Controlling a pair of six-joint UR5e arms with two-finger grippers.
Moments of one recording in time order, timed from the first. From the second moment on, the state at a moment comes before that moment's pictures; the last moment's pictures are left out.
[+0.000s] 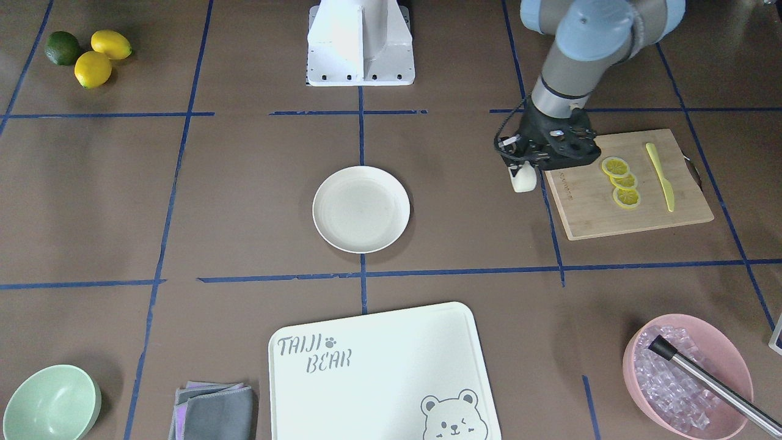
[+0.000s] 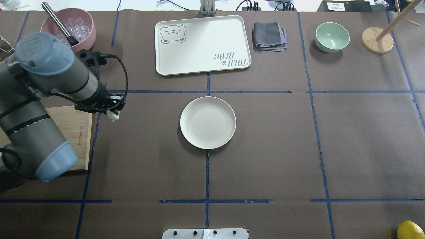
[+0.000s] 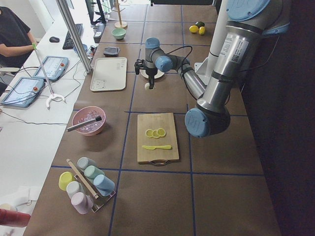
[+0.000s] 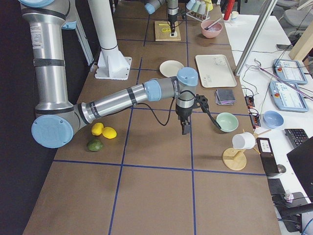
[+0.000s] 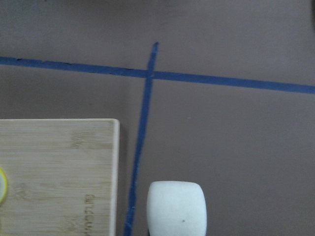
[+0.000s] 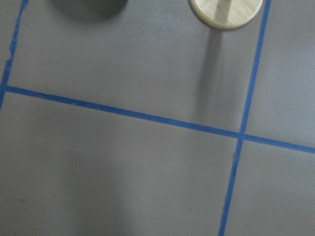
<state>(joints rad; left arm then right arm) -0.71 -2.04 -1.93 -1.44 -2.00 -1.21 1.43 -1.55 1.87 -1.73 2.25 0.01</state>
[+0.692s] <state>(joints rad) -0.51 -2.50 -1.48 -1.49 -1.84 -1.41 1.63 -1.60 1.61 -1.60 2.33 -0.26</state>
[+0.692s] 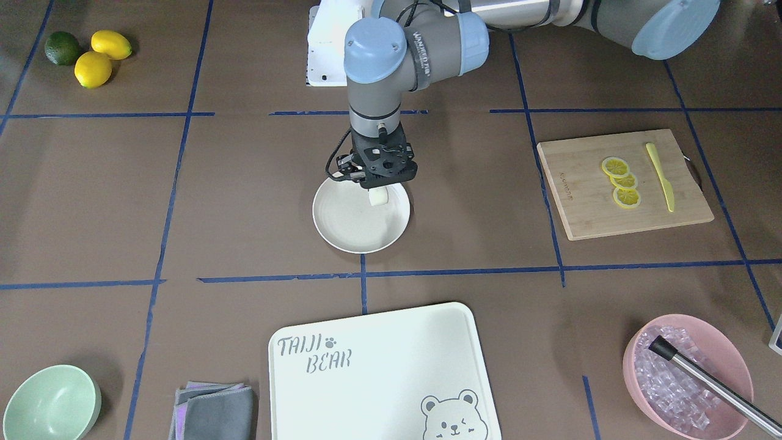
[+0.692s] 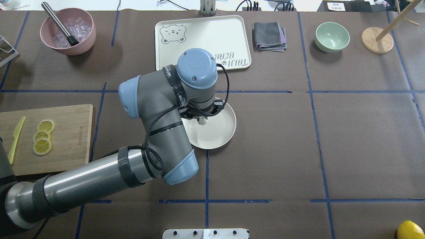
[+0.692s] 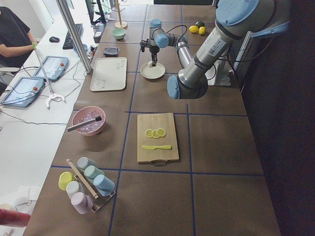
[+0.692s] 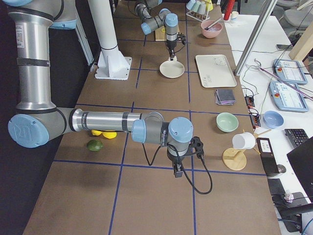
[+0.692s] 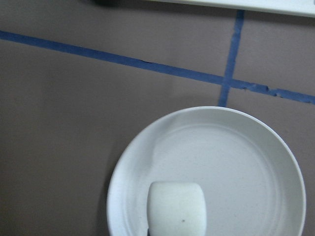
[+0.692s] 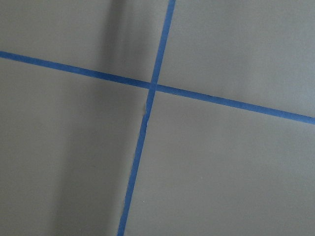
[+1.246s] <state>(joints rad) -0.49 -2.53 -1.33 -1.64 -1.82 -1.42 1.64 -1.60 1.59 -1.57 2.33 -0.24</state>
